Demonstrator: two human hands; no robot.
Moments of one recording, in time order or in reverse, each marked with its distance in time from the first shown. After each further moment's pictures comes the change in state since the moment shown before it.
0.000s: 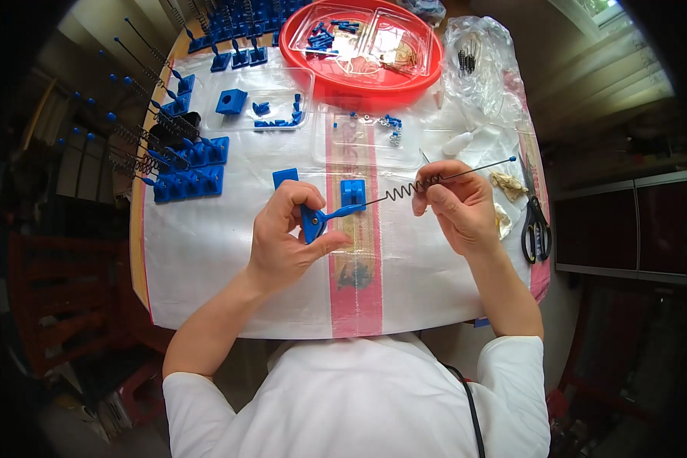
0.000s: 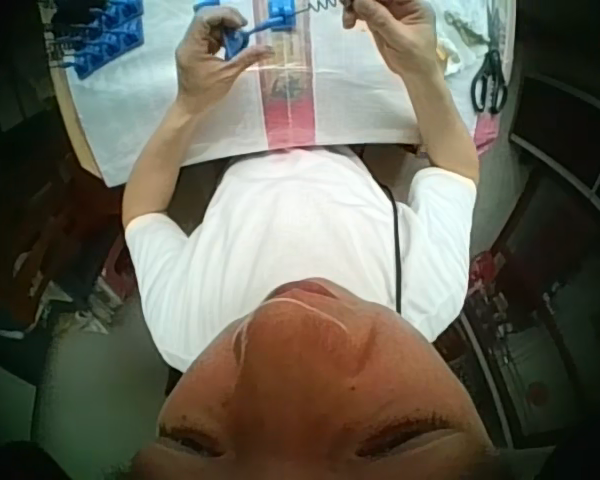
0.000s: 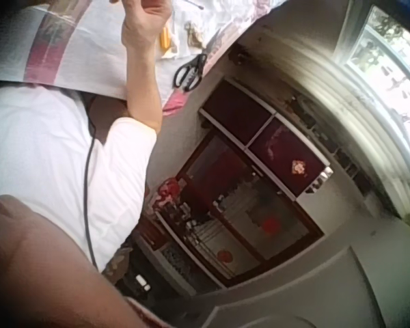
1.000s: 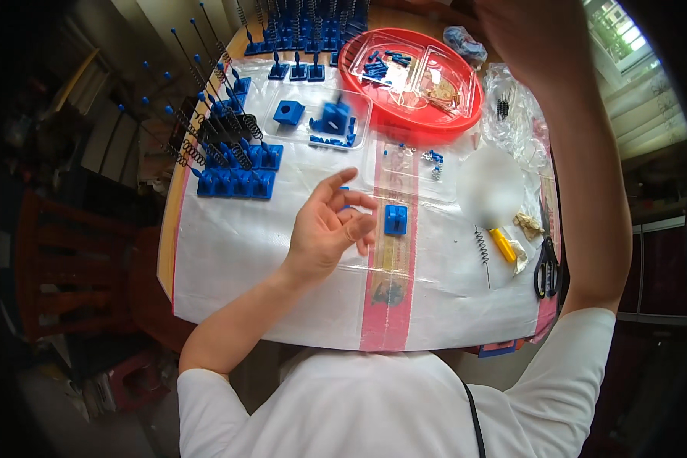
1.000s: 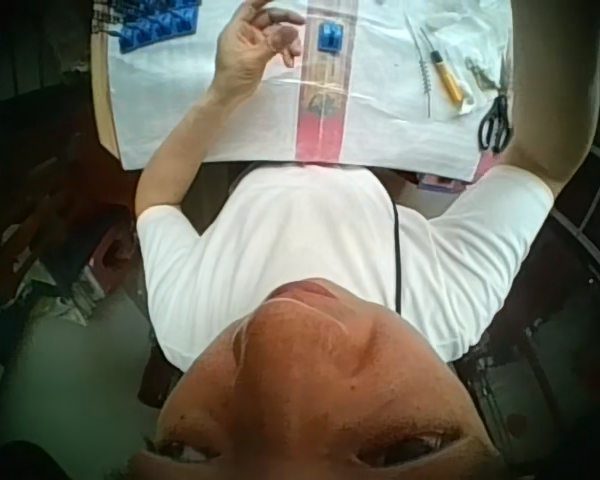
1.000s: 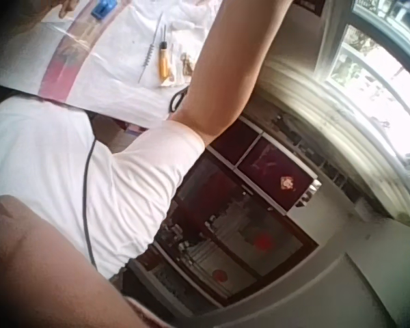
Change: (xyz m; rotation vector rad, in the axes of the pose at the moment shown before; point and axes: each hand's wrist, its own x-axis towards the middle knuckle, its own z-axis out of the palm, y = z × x) left_hand 0.011 0.013 -0.012 -0.662 0.136 -0.288; right_hand 0.179 -0.142 0.132 -1.254 -0.233 -0.779
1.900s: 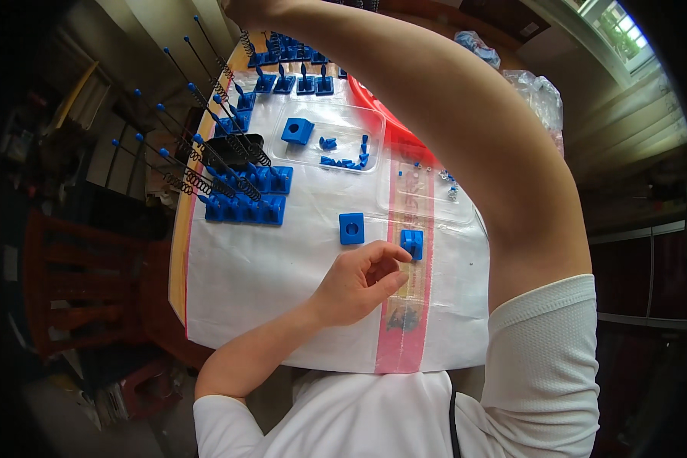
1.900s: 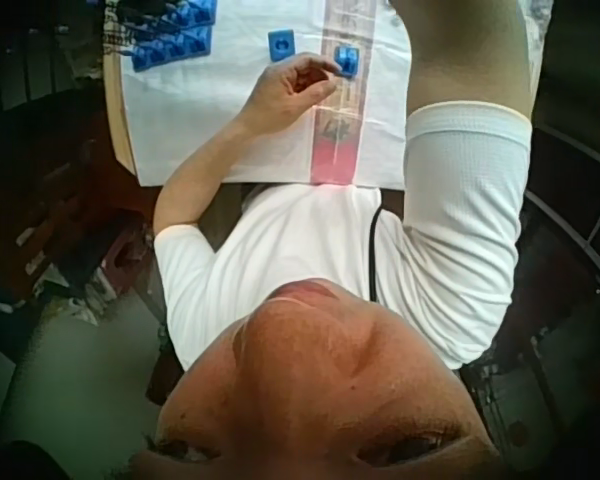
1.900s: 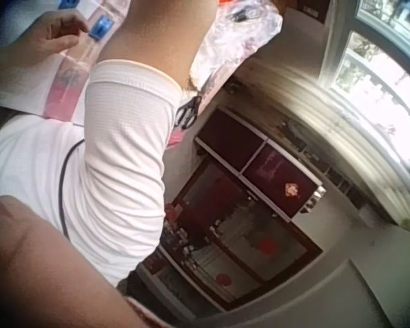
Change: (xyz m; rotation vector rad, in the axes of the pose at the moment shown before) left_hand -0.007 -0.004 -0.001 0.410 -0.198 -0.272; right_hand 0.150 0.033 0.222 0.057 0.063 0.242
